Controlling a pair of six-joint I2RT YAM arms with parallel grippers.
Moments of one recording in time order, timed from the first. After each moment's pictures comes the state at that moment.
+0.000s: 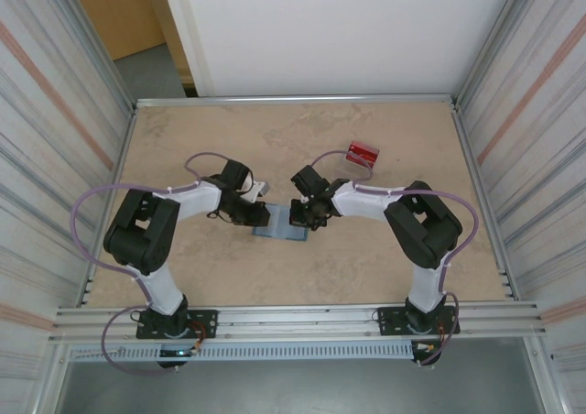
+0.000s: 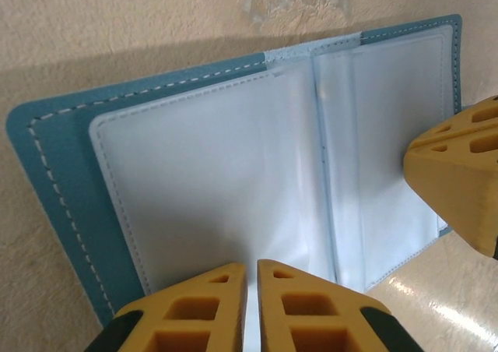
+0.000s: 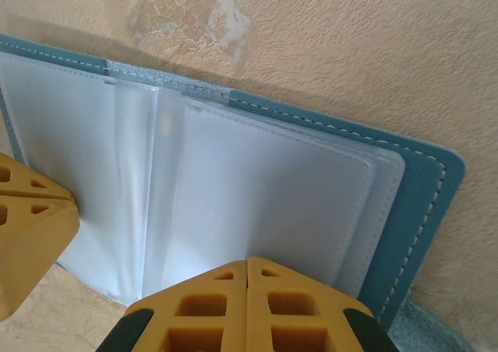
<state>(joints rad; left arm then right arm) -0.42 1.75 0.92 -0.42 0.50 -0.19 0.76 1.86 1.12 -0.39 -0.19 0.78</state>
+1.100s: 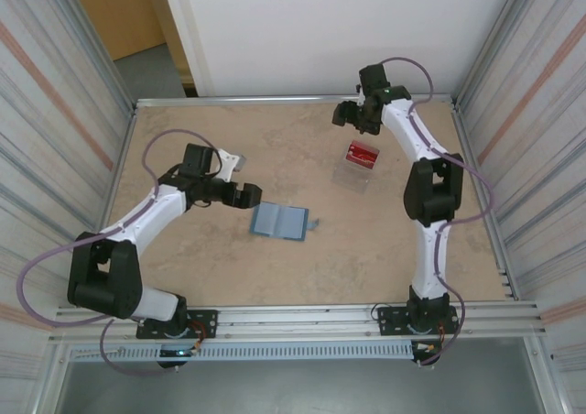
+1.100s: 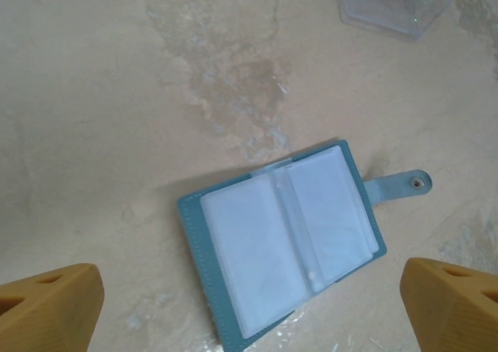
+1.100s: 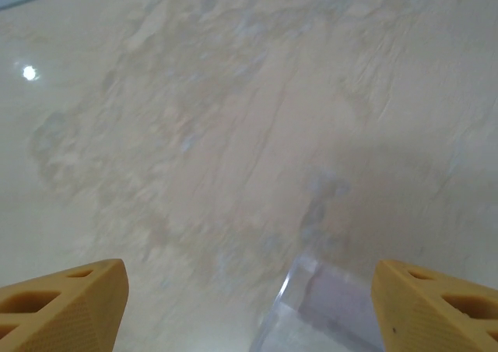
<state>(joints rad) -0.26 1.41 0.92 -0.45 0.50 -0.01 0.23 2.24 2.14 -0.91 -0.10 0.38</state>
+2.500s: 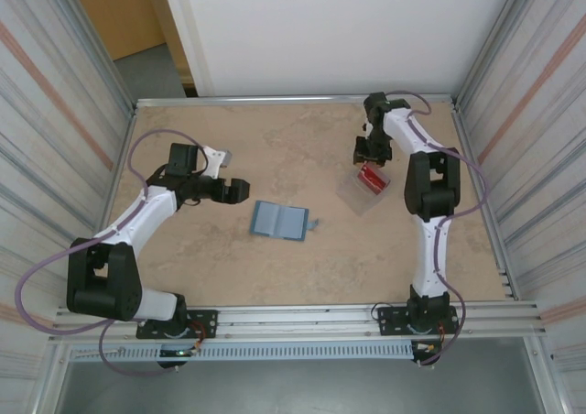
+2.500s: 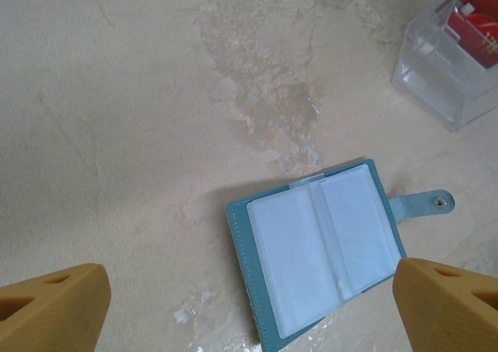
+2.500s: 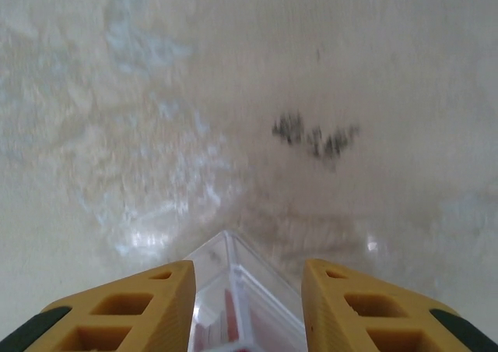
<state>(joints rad) -0.17 1.38 0.90 -0.43 0.52 0.00 0.18 2.19 1.87 -1.11 -0.08 0.28</state>
